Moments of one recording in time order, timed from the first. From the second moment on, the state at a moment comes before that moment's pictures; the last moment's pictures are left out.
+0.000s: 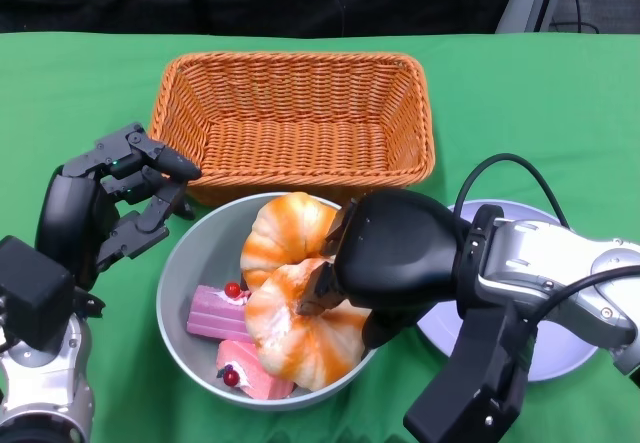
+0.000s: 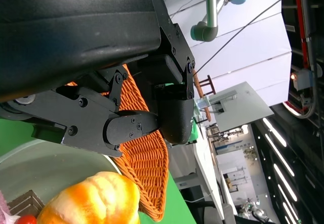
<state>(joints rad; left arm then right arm) -0.51 0.12 0.18 0.97 -0.14 -0.90 -0.33 -0.67 -0.34 0.61 0.22 -1.00 -0.60 0.23</state>
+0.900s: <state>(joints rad) -0.50 0.12 0.19 0.94 -0.13 -0.94 -0.27 -0.73 -0.33 0.71 0.32 -1.10 -0.53 0.16</state>
